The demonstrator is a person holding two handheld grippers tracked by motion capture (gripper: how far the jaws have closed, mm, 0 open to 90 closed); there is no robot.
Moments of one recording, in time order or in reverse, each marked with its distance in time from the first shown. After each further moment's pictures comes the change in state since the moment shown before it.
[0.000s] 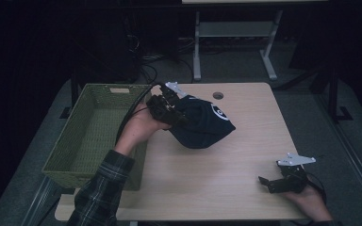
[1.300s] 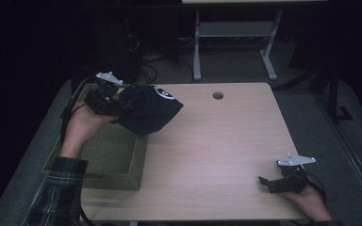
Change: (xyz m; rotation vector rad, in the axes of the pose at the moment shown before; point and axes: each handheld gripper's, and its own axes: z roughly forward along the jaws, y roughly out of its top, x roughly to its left) left arm 0.060 -0.088 -0.098 -0.056 0.231 -0.224; right arm 0.000 0.000 0.000 0.000 -0.001 -0.002
